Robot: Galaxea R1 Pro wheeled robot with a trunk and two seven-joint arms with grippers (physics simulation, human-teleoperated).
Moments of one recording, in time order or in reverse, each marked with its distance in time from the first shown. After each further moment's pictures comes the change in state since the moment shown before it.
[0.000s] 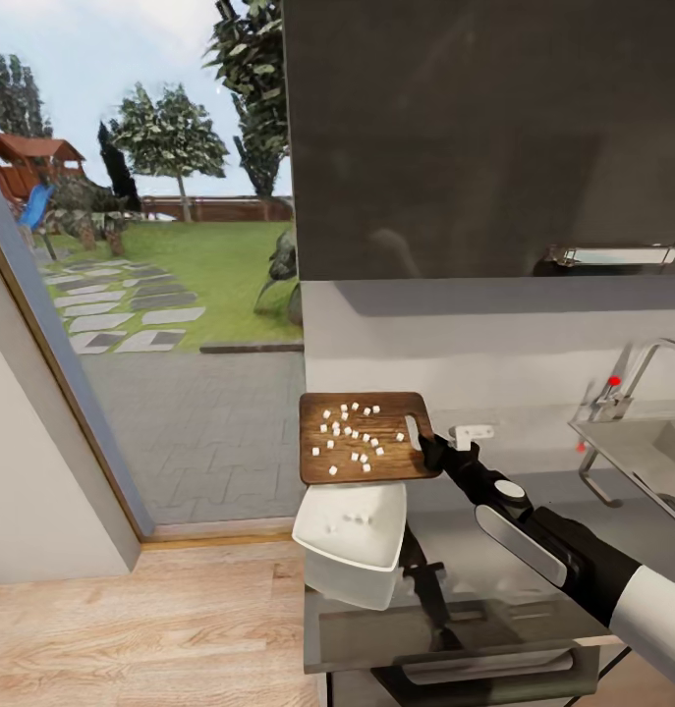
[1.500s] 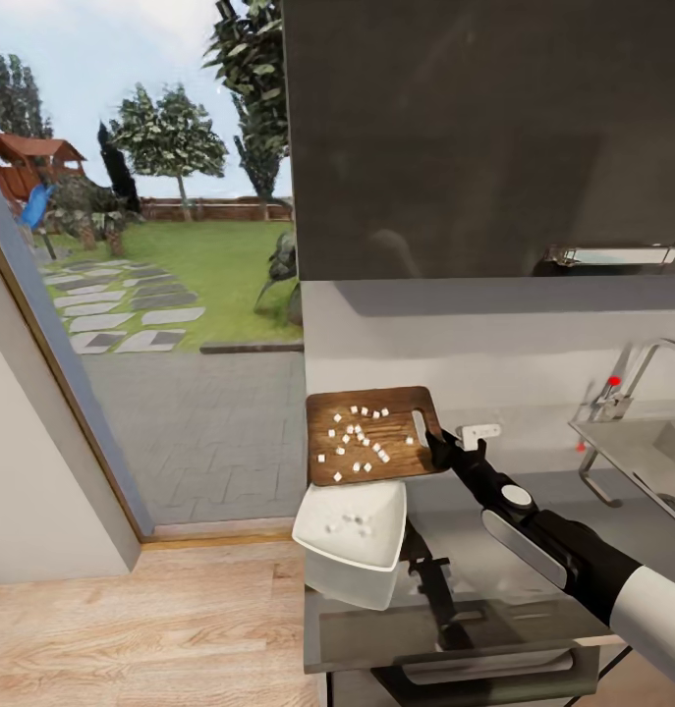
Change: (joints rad) left arm 0.000 0.000 0.000 -0.002 -0.002 0.000 0.000; right arm 0.001 -0.001 -0.005 0.092 0.107 -0.121 0.067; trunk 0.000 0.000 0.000
